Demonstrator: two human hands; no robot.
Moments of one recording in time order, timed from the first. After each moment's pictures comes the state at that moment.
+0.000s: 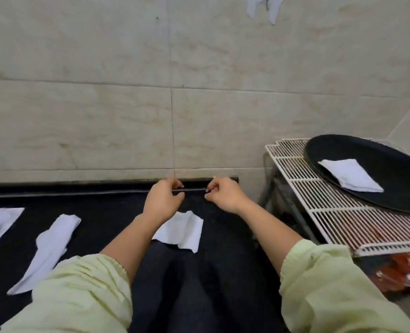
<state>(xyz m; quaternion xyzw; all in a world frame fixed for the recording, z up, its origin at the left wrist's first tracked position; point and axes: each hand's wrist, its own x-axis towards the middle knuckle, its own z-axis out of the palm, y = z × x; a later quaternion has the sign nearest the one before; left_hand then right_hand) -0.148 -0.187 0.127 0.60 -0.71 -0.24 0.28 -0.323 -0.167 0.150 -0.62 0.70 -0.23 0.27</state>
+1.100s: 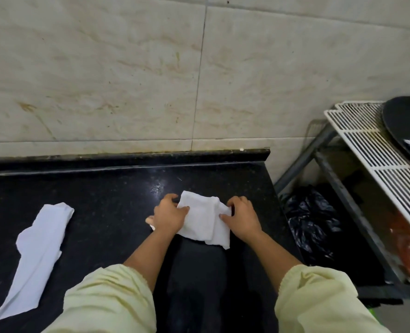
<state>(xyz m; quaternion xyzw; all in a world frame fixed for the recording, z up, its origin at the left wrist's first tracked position) -0.094 -0.262 -0.039 0.72 -0.52 -0.42 0.18 -0.278 -0.213 -0.030 -0.53 0.80 -0.12 0.26</state>
